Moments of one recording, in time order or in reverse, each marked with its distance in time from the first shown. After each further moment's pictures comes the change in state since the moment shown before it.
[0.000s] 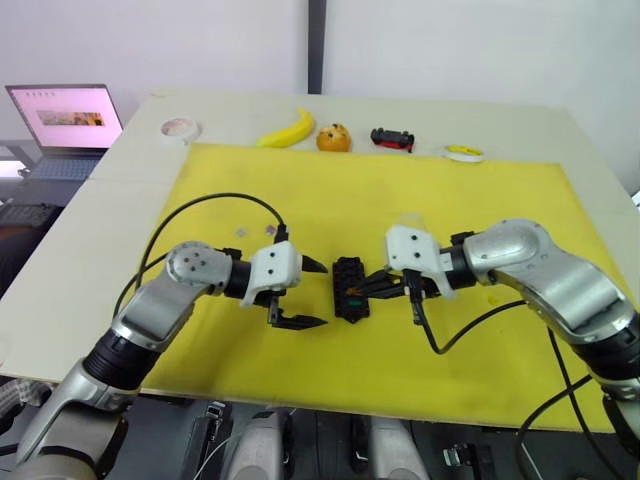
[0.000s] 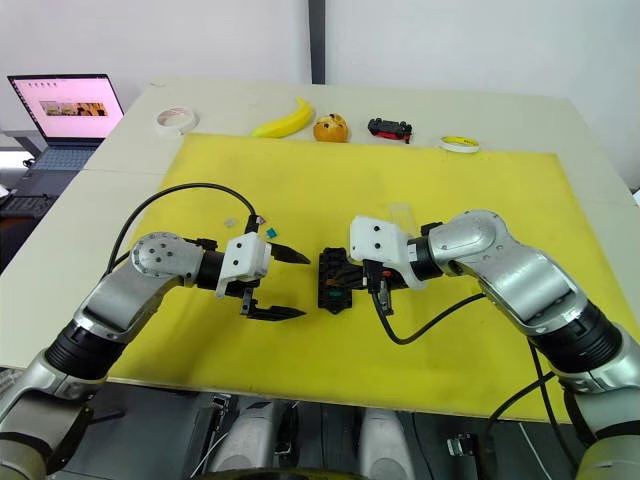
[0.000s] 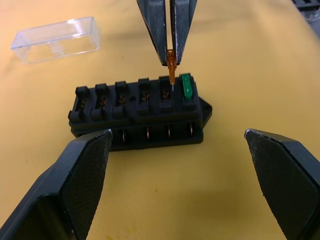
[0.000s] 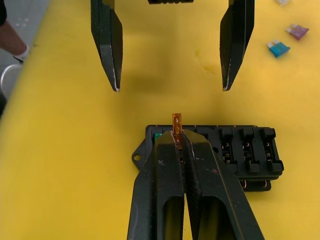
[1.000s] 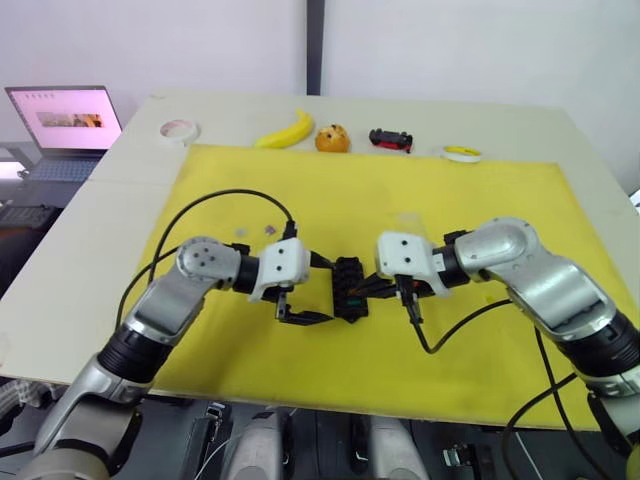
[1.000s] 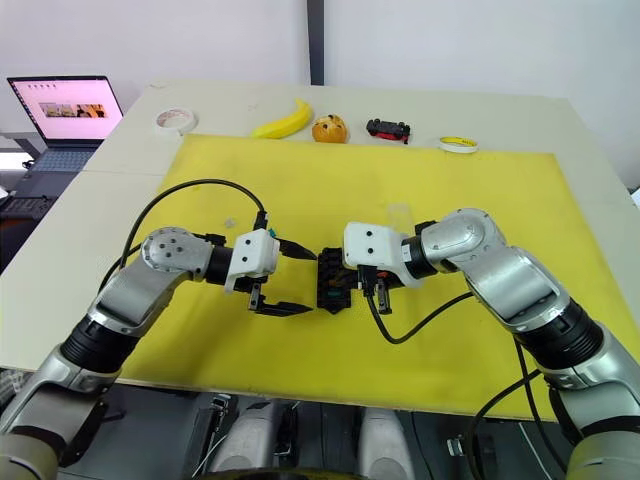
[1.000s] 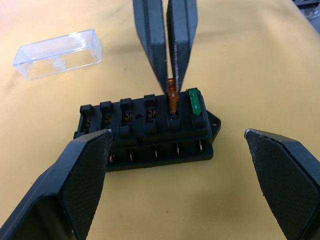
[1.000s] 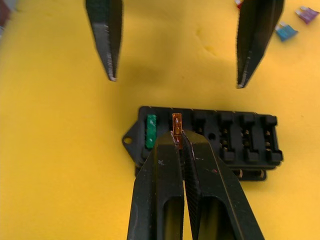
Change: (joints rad) left arm -0.033 -0.050 0.003 0.013 0.036 0.009 -0.021; right arm -0.002 0.045 0.008 0.015 -0.134 0.001 0.063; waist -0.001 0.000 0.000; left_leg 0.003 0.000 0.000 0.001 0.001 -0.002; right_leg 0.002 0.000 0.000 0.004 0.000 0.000
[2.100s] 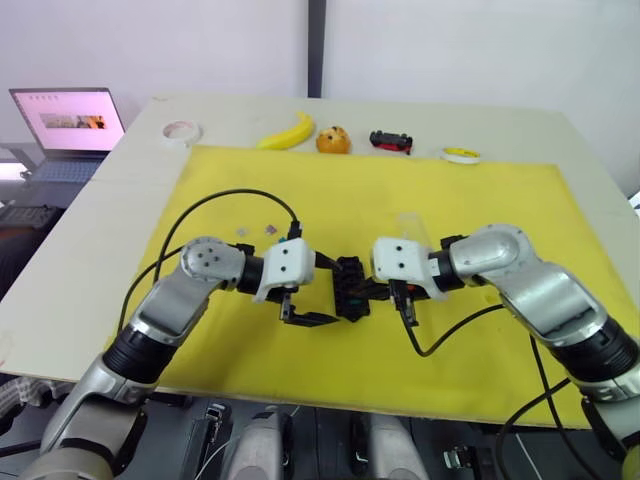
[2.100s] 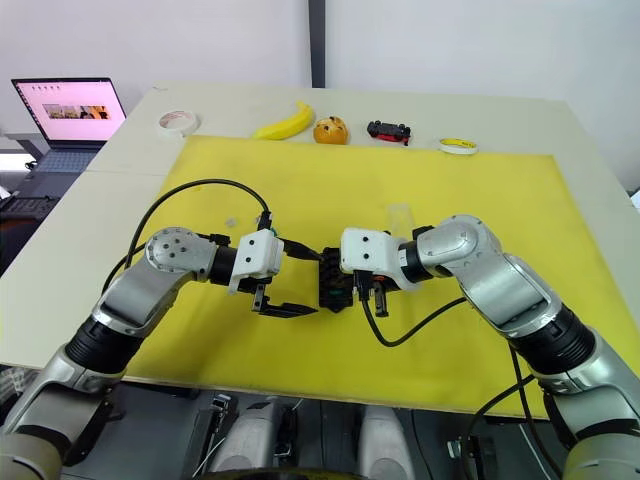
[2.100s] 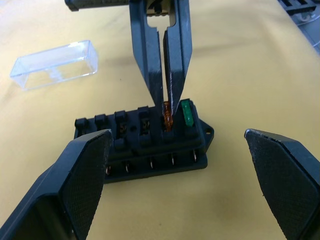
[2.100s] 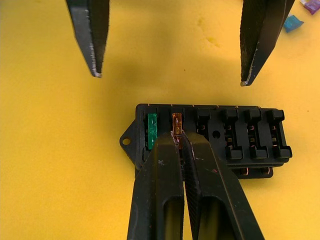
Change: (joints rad) left arm 0.000 -0.019 -0.001 -0.017 0.005 0.000 -0.001; right arm 0.026 0.032 0.010 -0.021 -0.062 0.020 -0.006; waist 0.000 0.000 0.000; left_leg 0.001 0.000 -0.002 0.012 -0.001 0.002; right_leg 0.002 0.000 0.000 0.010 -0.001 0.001
